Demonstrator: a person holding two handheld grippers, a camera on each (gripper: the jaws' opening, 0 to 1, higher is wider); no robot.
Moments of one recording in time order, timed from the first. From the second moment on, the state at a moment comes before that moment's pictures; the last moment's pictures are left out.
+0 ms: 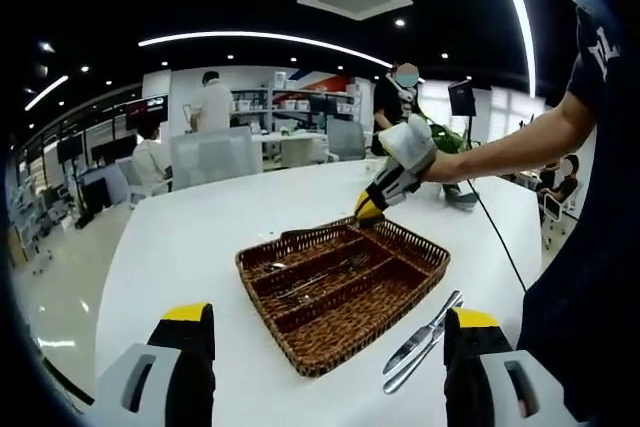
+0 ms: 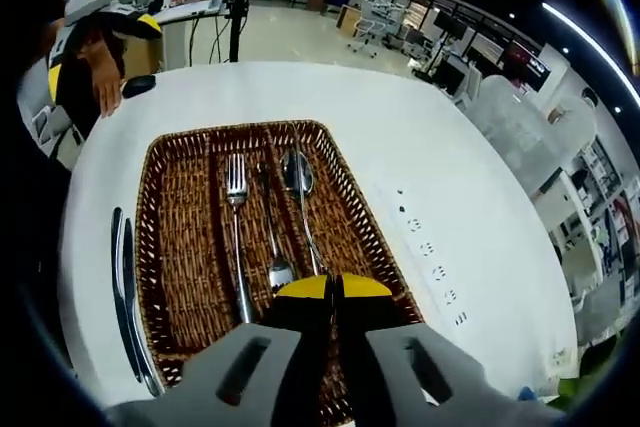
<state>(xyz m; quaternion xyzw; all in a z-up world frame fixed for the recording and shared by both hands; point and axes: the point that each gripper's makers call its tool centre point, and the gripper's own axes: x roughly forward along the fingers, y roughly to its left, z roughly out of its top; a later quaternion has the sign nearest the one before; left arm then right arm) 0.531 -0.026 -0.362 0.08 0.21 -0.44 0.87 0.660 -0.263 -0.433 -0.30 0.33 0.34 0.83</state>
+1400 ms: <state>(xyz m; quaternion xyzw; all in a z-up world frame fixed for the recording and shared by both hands) 0.539 -0.021 -0.371 0.09 0.22 -0.43 0.87 0.709 -0.249 -0.501 -0.26 0.40 0.37 0.80</state>
